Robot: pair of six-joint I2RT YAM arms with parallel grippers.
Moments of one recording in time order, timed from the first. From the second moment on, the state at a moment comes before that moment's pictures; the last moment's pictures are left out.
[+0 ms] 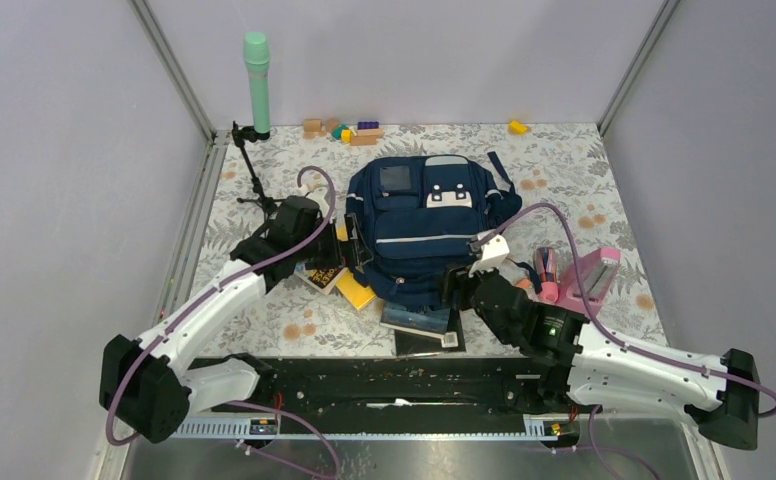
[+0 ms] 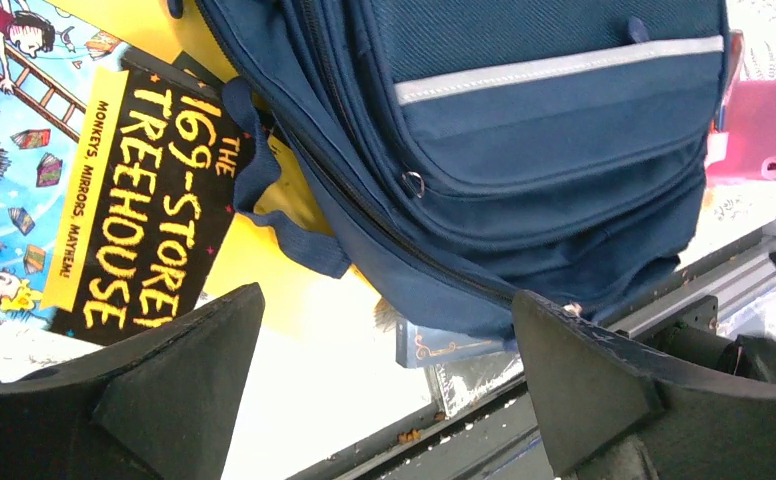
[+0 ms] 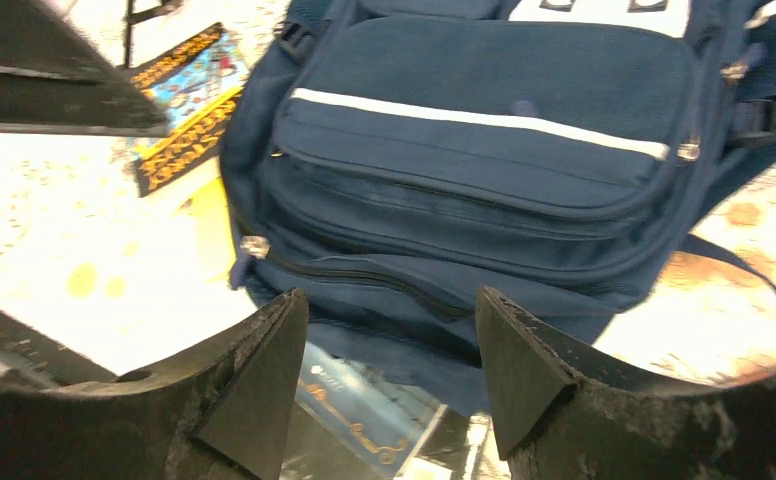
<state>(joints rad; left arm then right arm) -0.53 1.12 0.88 -0.49 0.16 -0.57 1.13 0.78 0.56 -0.19 0.64 0.45</state>
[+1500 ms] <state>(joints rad) -0.46 1.46 0.94 -0.36 0.42 -0.55 1.34 1.54 1.15 -0.50 0.86 0.78</state>
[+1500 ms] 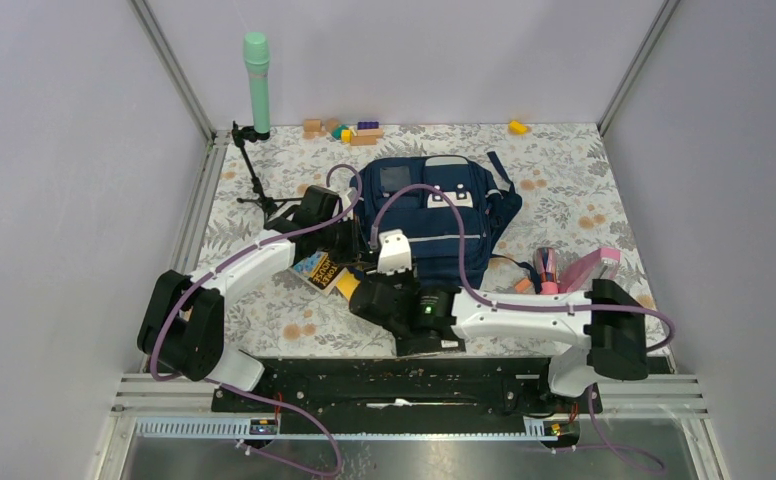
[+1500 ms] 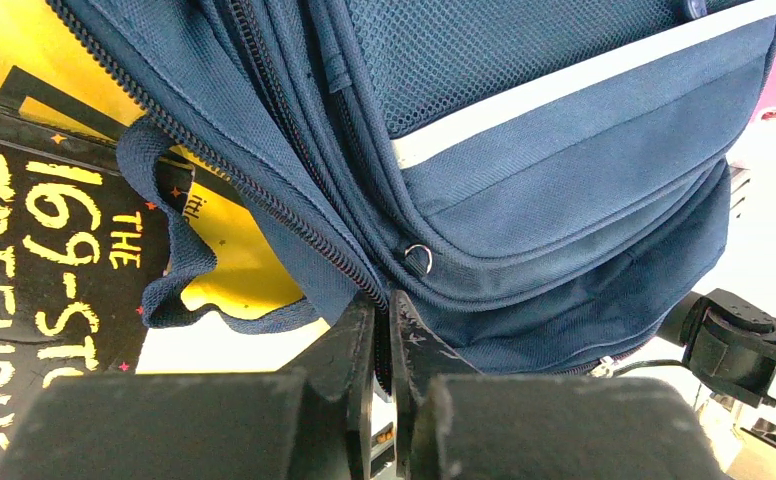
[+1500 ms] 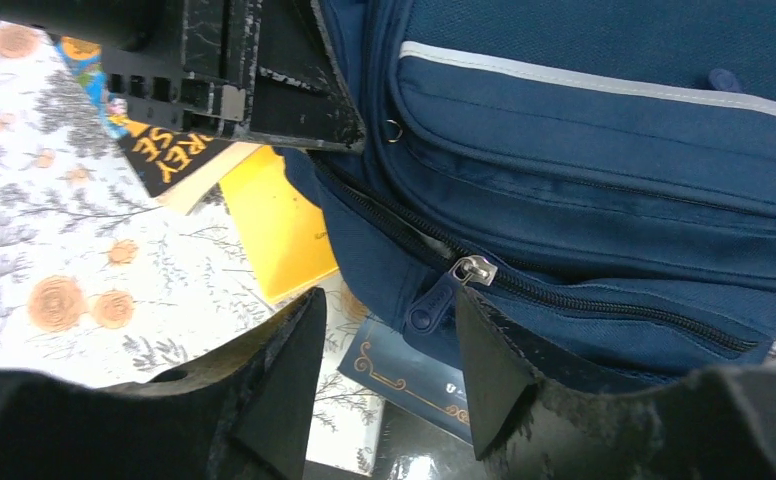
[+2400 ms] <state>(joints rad) -0.46 1.46 0.94 -0.36 0.42 -0.55 1.31 1.67 1.22 -0.70 0.90 0.81</state>
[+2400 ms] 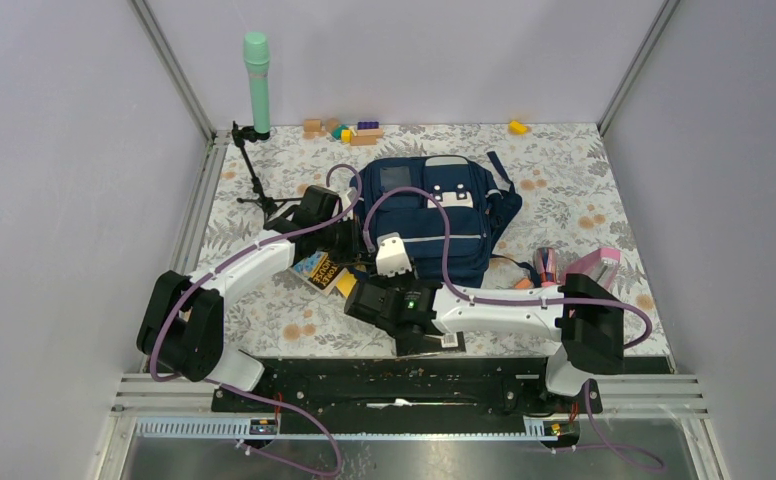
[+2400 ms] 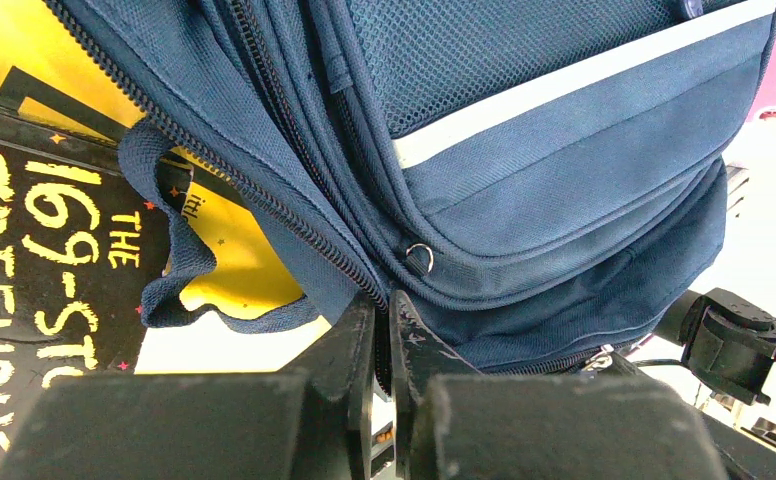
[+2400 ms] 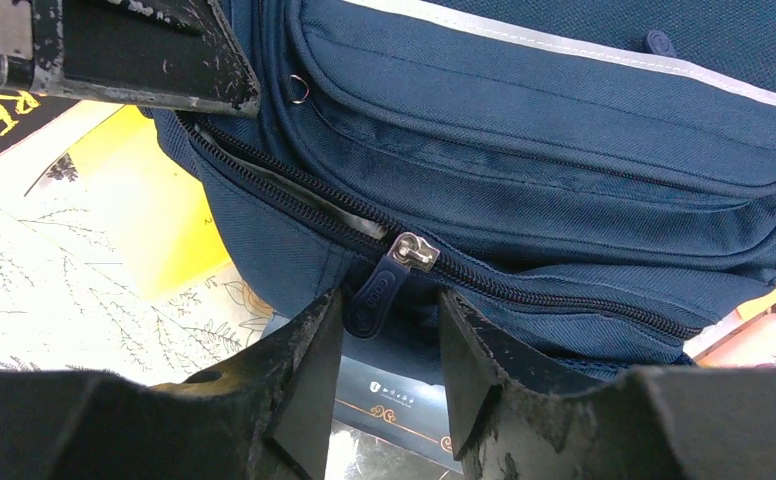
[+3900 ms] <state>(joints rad) -0.45 1.46 0.95 -0.40 0.44 -0.51 1.23 1.45 1.02 -0.50 0.71 0.69</state>
